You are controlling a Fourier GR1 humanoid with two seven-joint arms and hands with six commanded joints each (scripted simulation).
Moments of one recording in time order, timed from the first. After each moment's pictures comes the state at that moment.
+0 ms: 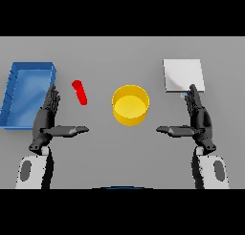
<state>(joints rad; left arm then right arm) 0.00 0.00 0.00 -1.57 0.00 0.00 0.00 0.00 0.00 0.00 -1.57 0.00 0.00 0.00</state>
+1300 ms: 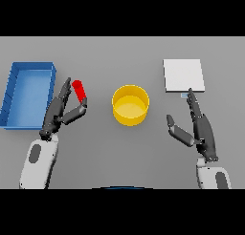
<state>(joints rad) -0.17 0.05 -0.05 -1.38 -0.15 0.00 0.05 0.12 -0.07 0.11 -1.73 0.19 -0.02 -0.08</state>
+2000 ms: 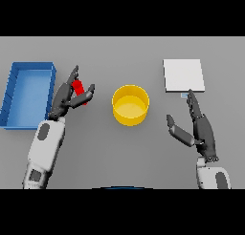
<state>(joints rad) -0.42 0.04 0.02 -1.06 -0.15 0.00 -0.02 0.12 -0.06 0.11 -1.73 0.18 -0.01 -0.08</state>
